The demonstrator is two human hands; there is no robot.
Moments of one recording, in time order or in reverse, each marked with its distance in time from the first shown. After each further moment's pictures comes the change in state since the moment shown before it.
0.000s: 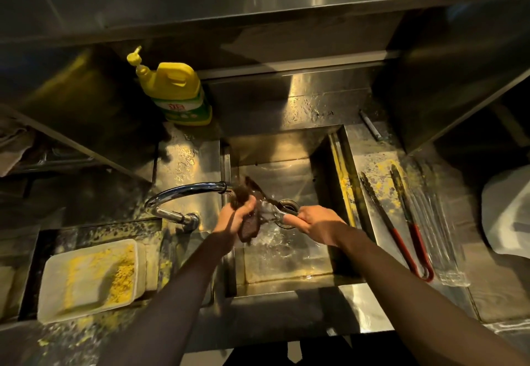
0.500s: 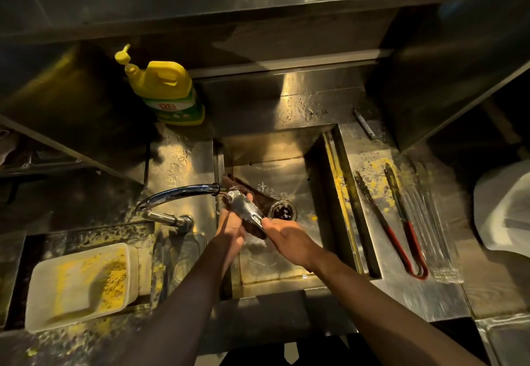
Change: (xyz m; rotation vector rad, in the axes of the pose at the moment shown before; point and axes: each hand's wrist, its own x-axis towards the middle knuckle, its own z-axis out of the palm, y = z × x) left_hand 0.025 -0.030 0.004 -0.252 0.200 -0.059; right_hand -0.007 -0.043 0.049 0.280 0.123 -0.127
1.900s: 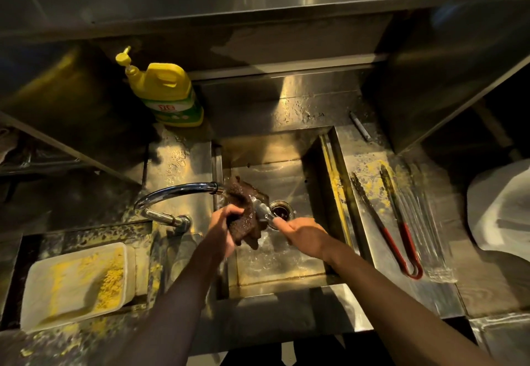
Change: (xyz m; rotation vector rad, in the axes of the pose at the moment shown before) left_hand -0.043 0.027 0.006 -0.064 -0.152 -0.095; right_hand -0.010 0.011 -0.037 -0.002 -0.102 0.274
